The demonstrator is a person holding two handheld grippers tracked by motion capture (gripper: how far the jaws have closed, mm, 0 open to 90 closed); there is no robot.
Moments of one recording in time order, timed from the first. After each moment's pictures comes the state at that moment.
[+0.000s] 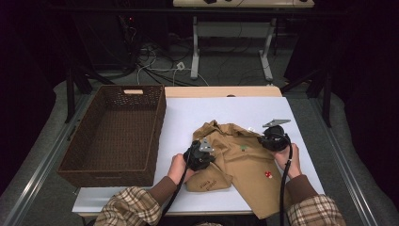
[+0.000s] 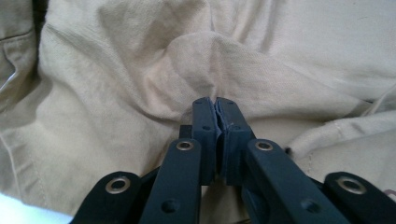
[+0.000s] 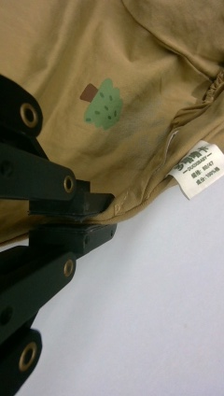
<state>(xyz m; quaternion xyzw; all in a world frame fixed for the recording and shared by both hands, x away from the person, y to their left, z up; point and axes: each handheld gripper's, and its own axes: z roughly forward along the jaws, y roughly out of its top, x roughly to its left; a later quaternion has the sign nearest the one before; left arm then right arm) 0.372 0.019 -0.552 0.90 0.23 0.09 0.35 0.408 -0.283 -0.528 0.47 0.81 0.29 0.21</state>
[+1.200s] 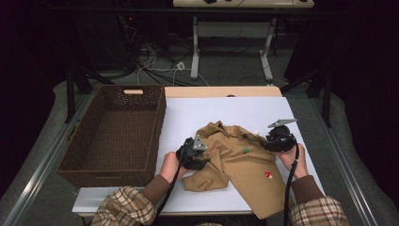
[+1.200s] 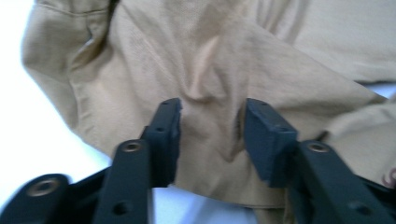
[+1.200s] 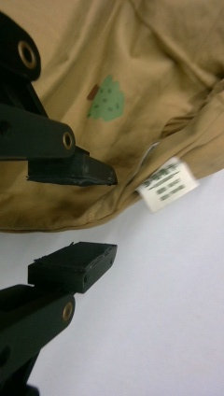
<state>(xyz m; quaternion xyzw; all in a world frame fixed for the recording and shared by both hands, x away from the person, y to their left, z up) 0.372 0.038 -0.539 0.90 0.25 0.12 0.34 0.401 -0.296 -0.519 0.47 0.81 0.29 0.20</state>
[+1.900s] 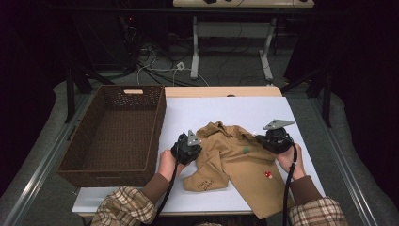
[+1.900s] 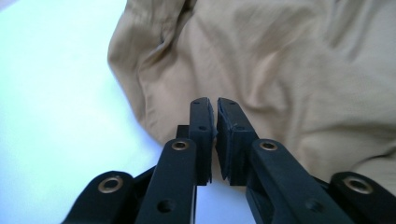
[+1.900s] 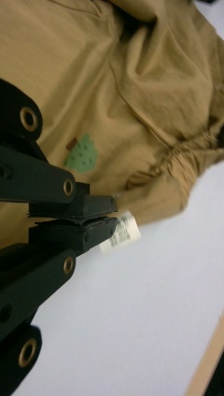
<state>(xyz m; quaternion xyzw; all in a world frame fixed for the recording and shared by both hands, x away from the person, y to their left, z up) 0.381 0.050 -0.540 0.87 0.30 0.17 0.34 0.387 -0.274 -0.505 0.40 0.82 0.33 0.22</state>
